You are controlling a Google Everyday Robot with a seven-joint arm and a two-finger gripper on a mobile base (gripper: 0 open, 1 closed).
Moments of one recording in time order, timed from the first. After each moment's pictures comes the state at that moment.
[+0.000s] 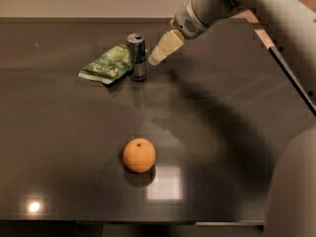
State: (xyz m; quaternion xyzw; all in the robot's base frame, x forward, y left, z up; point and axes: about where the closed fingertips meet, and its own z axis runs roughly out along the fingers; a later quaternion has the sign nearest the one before) arm 0.703 -0.020 0.926 -0.54 0.74 0.17 0.35
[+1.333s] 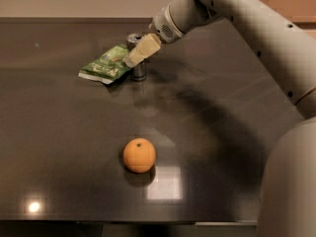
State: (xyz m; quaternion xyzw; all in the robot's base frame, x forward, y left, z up) arm 0.702 0.045 0.917 -0.54 0.73 0.22 0.37
